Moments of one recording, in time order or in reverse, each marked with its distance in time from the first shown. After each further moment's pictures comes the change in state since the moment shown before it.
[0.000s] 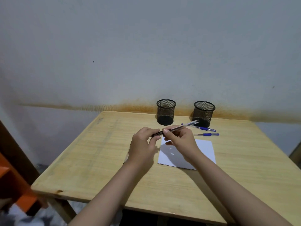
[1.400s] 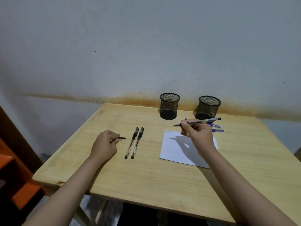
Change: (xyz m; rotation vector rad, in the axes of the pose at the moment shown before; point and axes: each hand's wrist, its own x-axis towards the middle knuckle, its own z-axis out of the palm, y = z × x) left_hand -0.004 -0.111 -0.090 0.485 -0.172 -0.272; right_hand 0.006 0.013 -0.028 0.025 0.249 -0.084
